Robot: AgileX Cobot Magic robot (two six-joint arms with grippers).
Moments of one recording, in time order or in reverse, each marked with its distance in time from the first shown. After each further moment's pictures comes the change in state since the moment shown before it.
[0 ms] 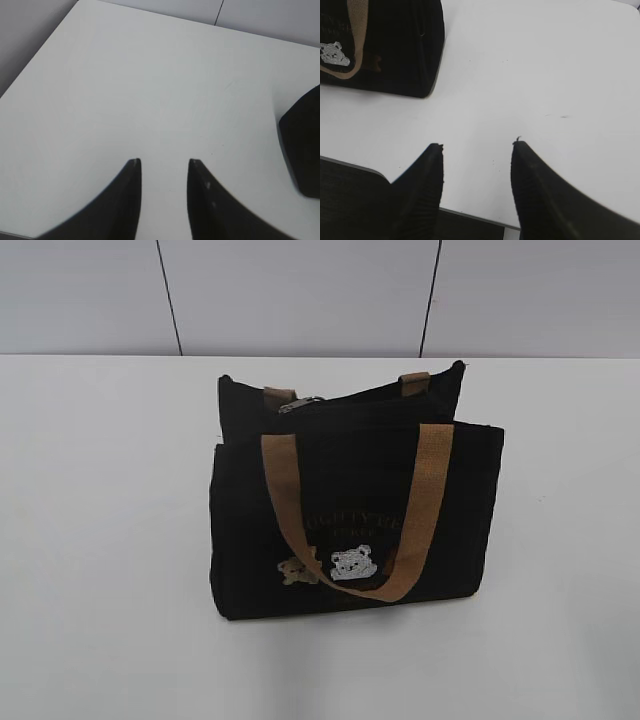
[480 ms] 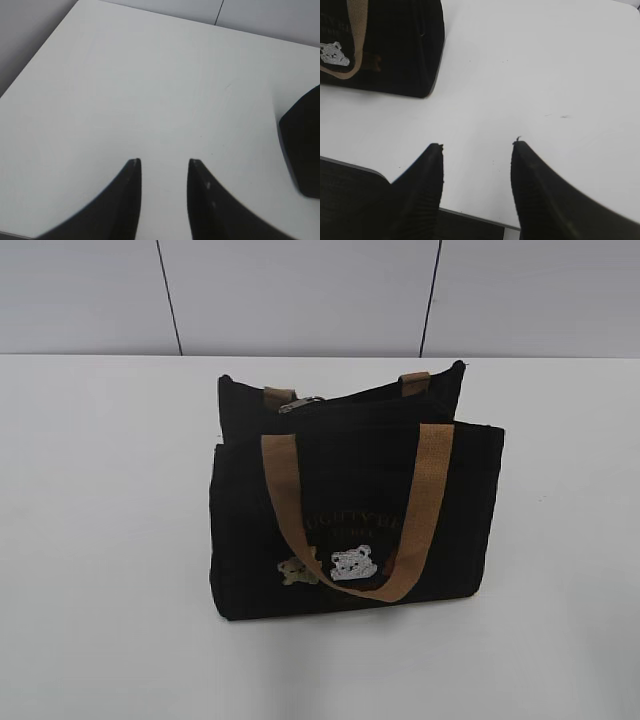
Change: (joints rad) left arm 0.000 0.000 0.000 0.000 0.000 0.000; right arm 0.000 0.000 0.000 0.000 0.000 0.000
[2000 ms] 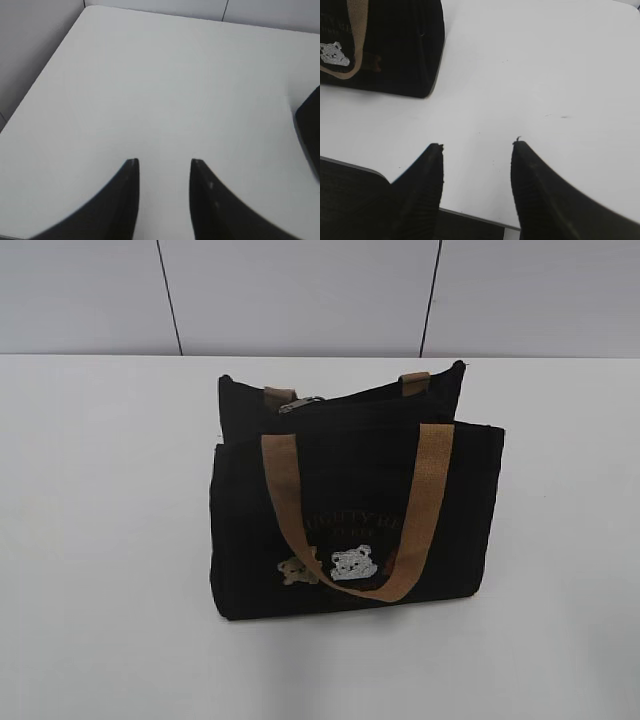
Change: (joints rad) left arm 0.000 0.013 0.000 0.031 -0.001 0.068; right arm 0.000 0.000 0.000 0.000 0.000 0.000
